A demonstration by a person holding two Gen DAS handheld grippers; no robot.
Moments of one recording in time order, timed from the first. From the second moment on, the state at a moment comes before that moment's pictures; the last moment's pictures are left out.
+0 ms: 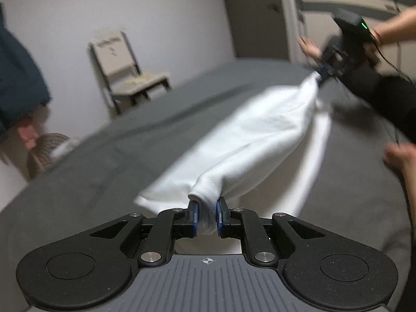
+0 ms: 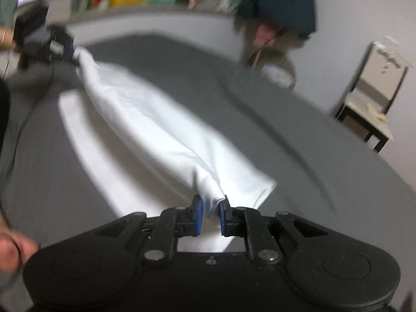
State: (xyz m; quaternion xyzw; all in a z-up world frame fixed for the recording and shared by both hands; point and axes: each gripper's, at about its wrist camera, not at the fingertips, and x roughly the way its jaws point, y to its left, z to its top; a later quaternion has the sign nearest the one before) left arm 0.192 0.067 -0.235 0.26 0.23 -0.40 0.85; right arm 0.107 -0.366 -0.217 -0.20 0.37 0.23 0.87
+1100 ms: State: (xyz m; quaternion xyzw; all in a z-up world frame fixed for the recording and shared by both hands) left arm 0.132 0.000 -0.292 0.68 0.07 -0.33 0.65; right arm 0.053 -0.280 -0.271 -0.60 0.28 0.24 0.71
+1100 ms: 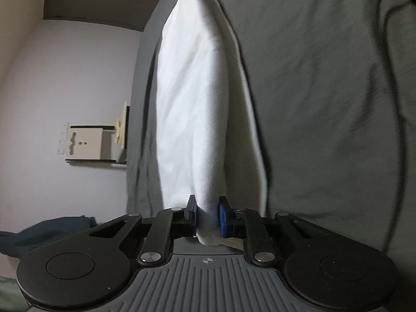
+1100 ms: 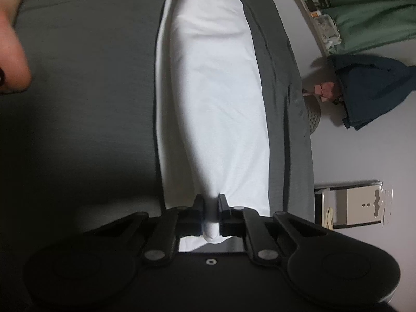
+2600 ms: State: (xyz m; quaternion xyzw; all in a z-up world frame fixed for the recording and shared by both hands) left arm 0.311 0.080 -0.271 -0.17 0.31 -0.10 0.93; right arm 0.179 -0.381 -0.242 0.15 0.31 0.01 0.94
